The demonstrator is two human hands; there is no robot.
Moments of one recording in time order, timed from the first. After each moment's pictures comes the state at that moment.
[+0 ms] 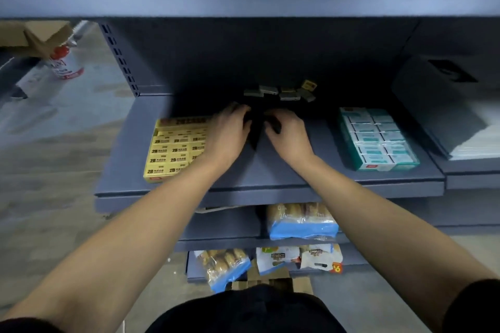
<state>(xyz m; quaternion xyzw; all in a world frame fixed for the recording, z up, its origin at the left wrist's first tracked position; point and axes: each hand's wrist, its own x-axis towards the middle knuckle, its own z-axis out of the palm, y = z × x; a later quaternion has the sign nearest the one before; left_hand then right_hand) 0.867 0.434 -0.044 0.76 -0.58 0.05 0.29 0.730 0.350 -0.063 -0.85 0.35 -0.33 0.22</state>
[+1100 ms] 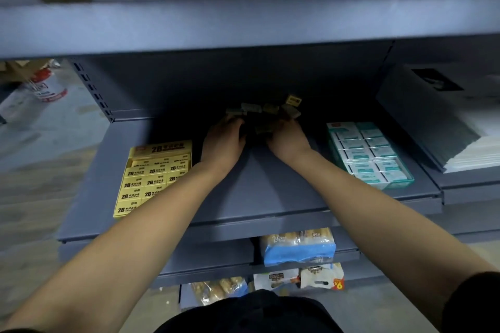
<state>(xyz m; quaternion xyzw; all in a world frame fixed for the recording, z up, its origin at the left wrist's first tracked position) 0.869 0.380 -0.052 0.76 -0.60 0.01 0.25 0.737 0.273 -0.070 -0.90 0.42 -0.13 0.06</state>
